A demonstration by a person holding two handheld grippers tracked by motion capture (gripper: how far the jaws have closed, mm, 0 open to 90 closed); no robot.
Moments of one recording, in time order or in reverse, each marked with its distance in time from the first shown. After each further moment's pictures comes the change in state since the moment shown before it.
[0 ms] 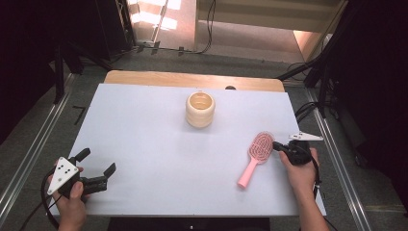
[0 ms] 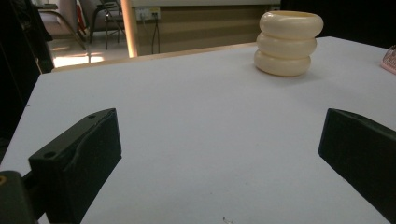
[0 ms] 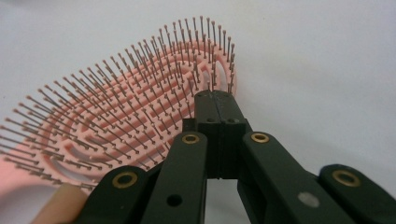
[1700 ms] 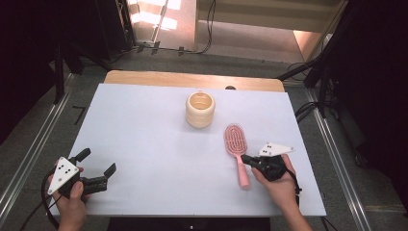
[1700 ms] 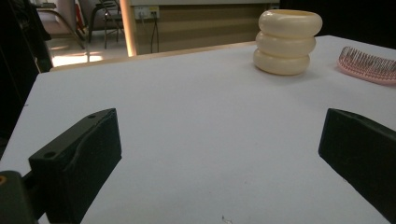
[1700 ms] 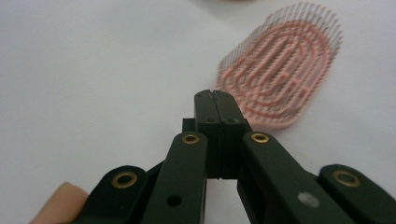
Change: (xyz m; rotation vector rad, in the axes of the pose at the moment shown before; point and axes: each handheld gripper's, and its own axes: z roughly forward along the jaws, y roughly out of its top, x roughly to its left) left arm 0.000 0.000 0.000 0.005 -0.004 0.000; right arm 0.109 0.004 -0.018 -0.032 0.251 -0.290
